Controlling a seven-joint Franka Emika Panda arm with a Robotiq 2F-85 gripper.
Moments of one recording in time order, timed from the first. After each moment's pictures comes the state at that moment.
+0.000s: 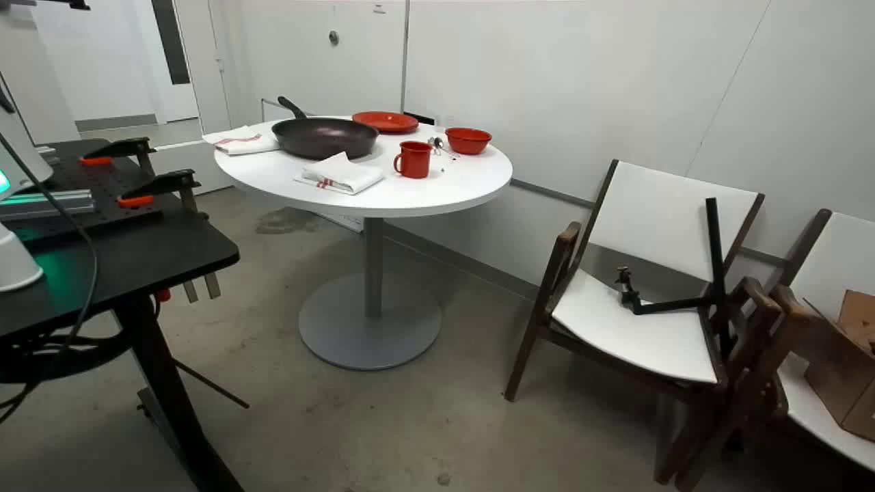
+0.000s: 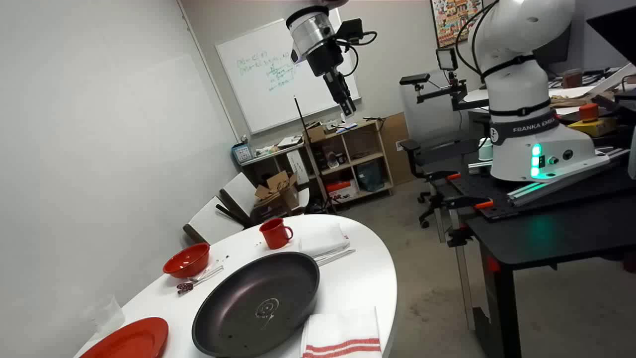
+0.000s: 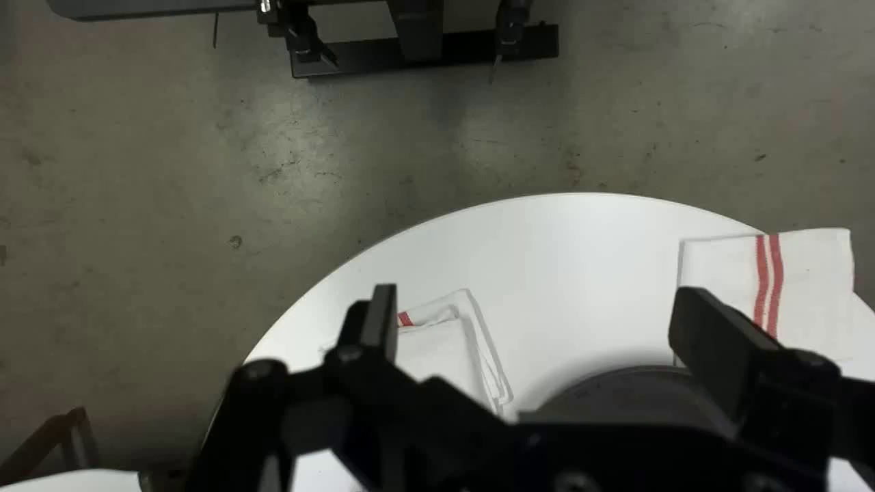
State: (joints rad) arm -0.01 -0.38 0.08 -2.45 0.02 1.92 0.13
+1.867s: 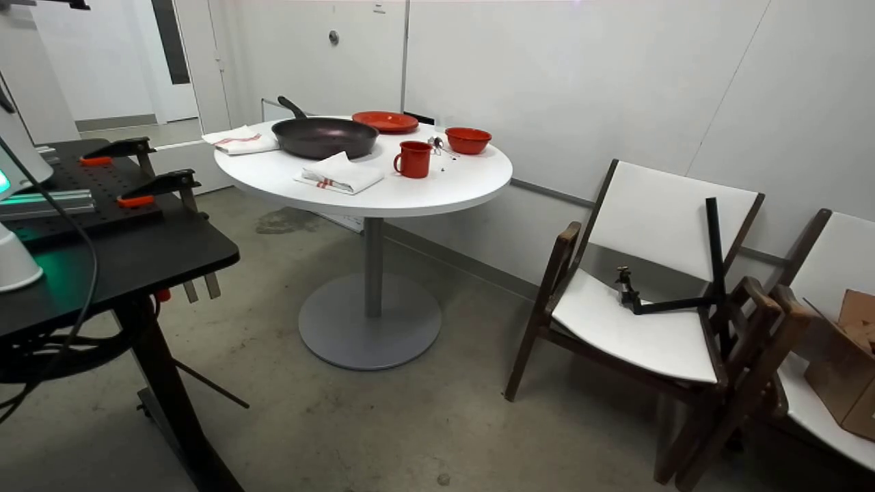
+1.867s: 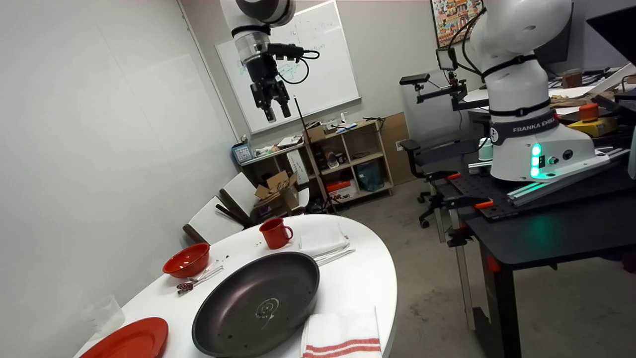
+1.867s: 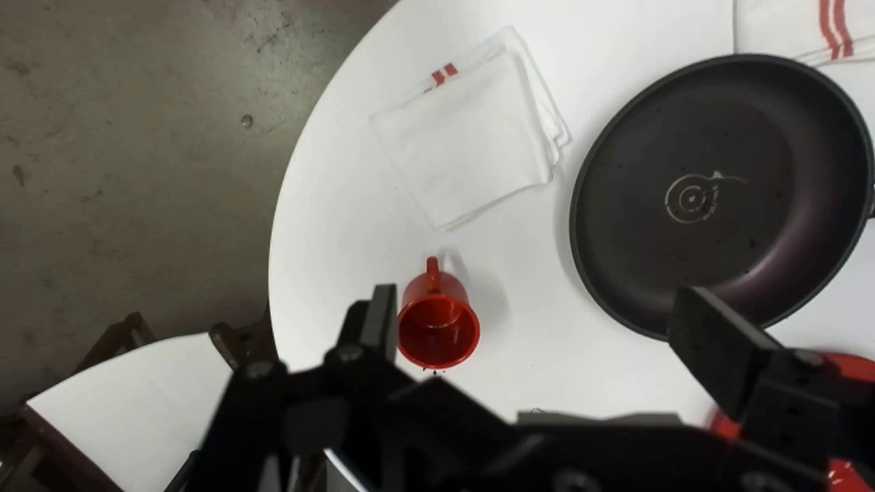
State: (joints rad) arm -0.07 0.07 -0.03 -1.90 0.00 1.97 0.14
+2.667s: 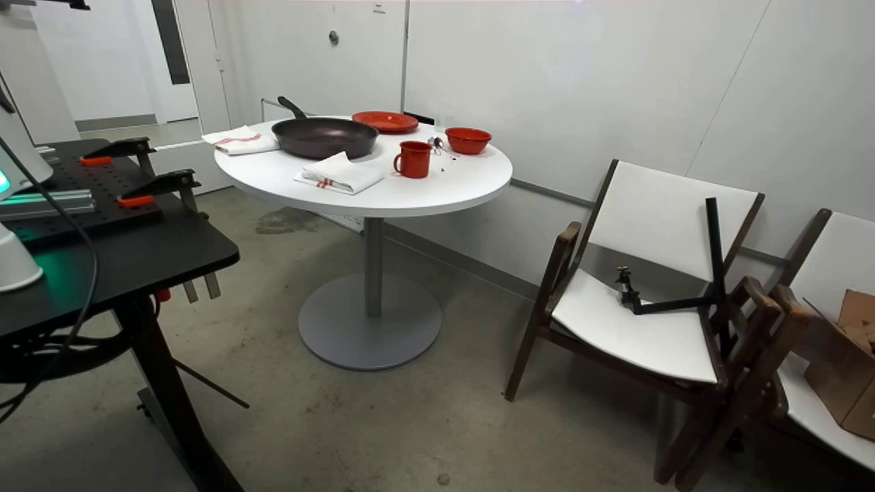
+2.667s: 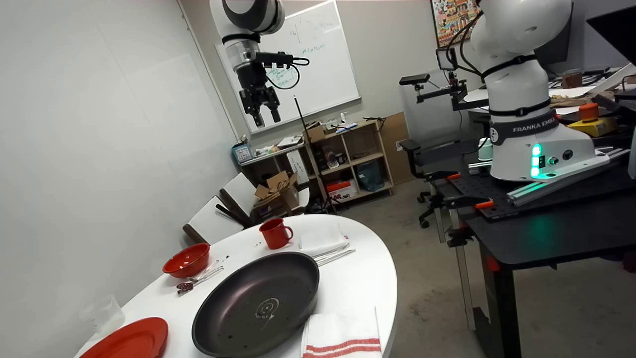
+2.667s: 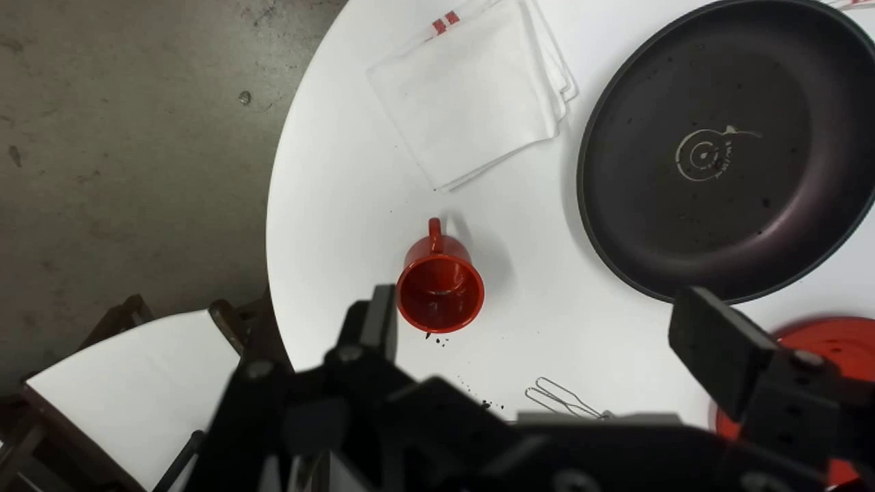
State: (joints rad) arm -0.07 0.17 -0.04 -1.78 0.00 1.97 0.14
